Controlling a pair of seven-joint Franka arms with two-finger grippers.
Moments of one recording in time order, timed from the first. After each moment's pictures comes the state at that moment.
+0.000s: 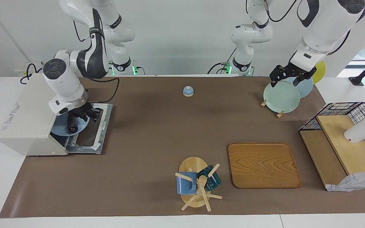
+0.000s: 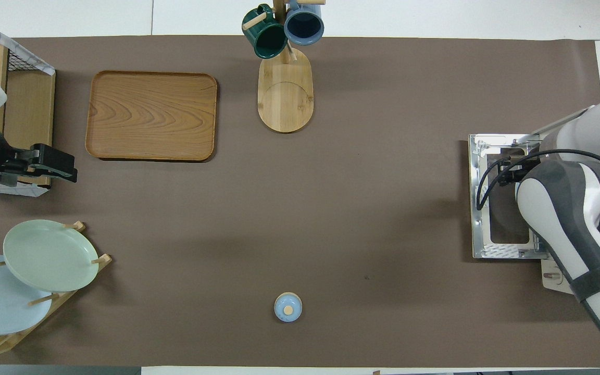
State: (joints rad) left arm -0.02 -0.02 -0.11 -1.60 -0.03 1.49 -0.11; right arm -0.01 0.09 -0.06 -2.03 -0.07 2.01 0.04
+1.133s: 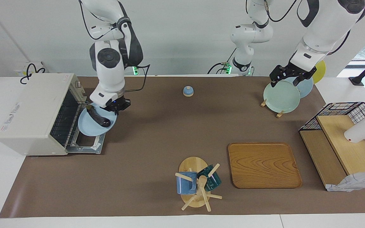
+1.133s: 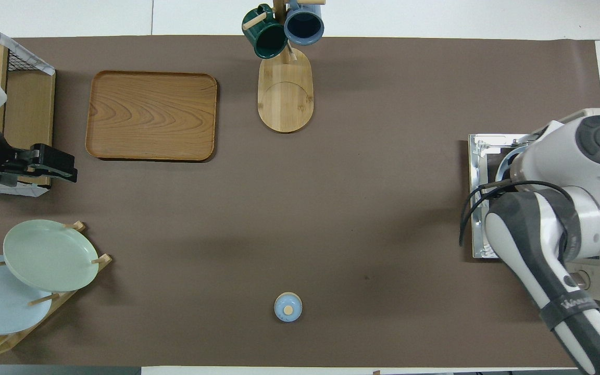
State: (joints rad) left arm -0.02 -0.02 -0.11 -1.60 -0.03 1.49 -0.11; right arm 0.31 0.06 0.01 -1.94 -0.18 1.88 0.19
